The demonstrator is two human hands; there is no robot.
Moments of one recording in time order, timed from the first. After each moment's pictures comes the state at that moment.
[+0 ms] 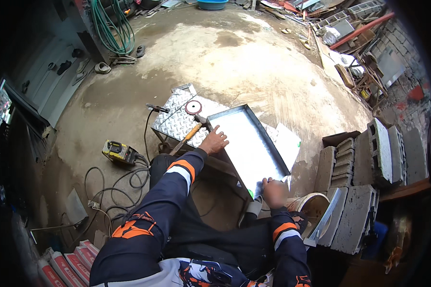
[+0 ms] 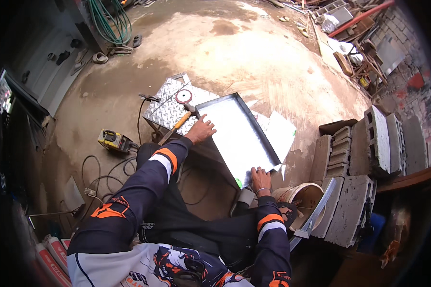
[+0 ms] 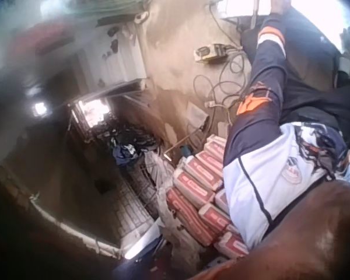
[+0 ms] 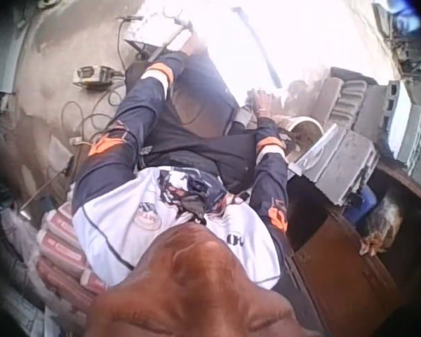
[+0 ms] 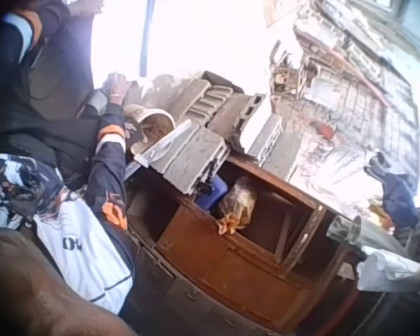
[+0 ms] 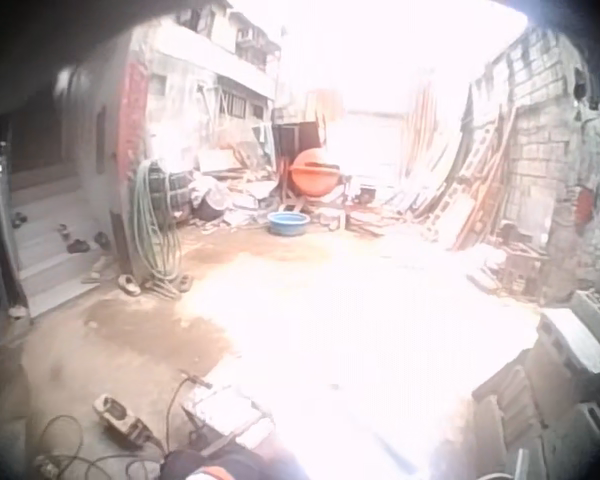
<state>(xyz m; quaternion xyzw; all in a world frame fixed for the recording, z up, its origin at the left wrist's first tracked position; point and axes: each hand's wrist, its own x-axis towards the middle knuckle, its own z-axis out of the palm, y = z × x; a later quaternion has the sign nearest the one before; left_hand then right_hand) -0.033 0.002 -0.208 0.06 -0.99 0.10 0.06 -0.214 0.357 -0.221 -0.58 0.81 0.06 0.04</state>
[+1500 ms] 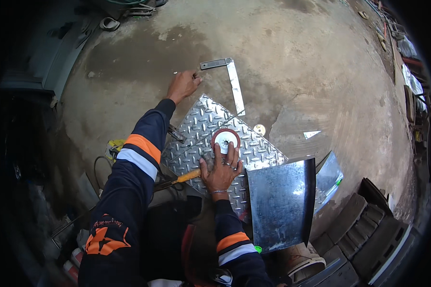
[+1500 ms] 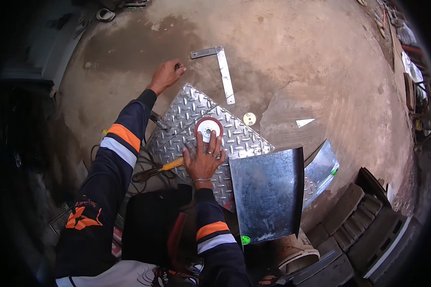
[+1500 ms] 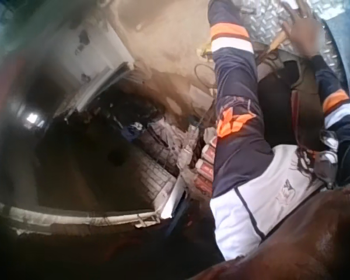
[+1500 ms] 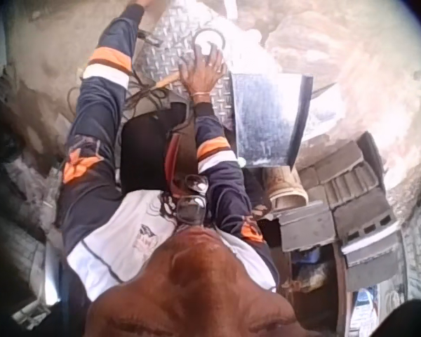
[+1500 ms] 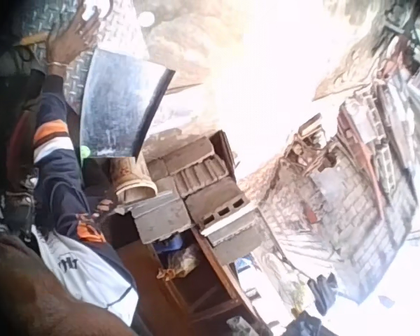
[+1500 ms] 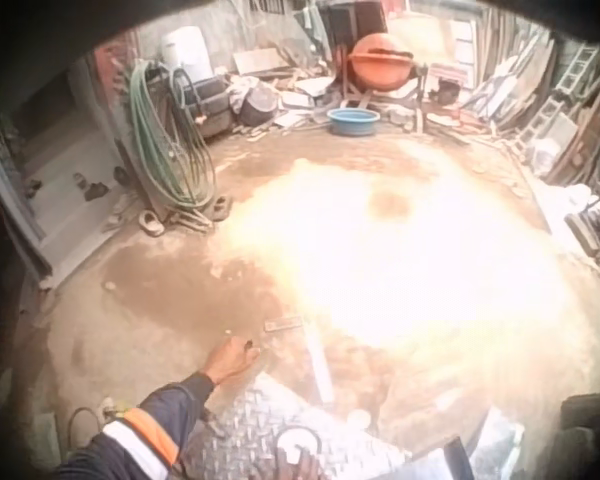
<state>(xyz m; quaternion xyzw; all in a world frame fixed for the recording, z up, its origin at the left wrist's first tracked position) 0.030 -0.463 -0.263 0.55 -0.80 -0.22 0.10 -0.052 -0.126 -0.259 -0.51 0.82 -0.24 0.14</state>
